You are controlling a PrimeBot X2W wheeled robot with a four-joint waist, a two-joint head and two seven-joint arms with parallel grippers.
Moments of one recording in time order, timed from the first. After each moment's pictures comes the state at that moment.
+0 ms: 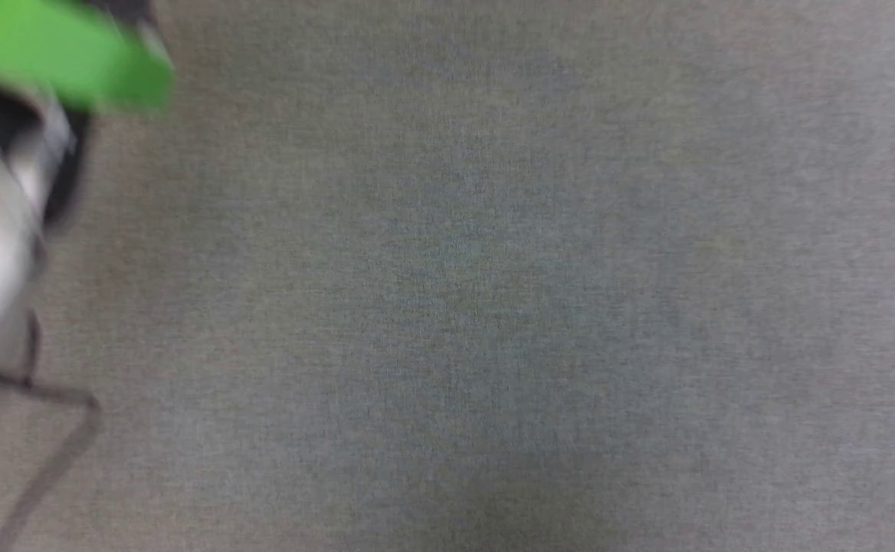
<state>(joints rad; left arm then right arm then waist) -0.96 0.64 -0.46 -0.11 -0.54 0.10 -0.03 -1.14 -0.59 0.44 -0.03 0.03 0.13 0.31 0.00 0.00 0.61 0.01</state>
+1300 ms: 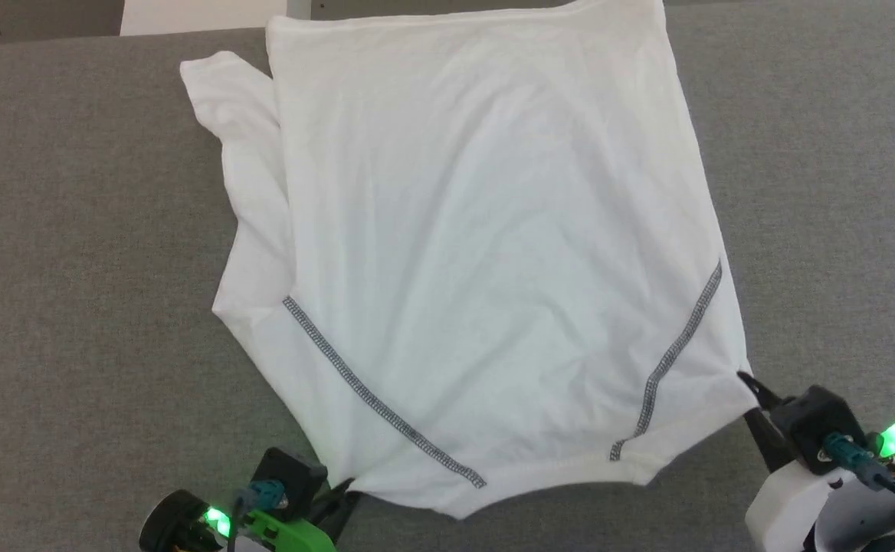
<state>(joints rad) -0.12 0.72 -0.85 -0.28 -0.65 0.26 0.28 0.09 -0.38 0.15 -0.30 0.00 0.13 0.35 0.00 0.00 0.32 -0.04</state>
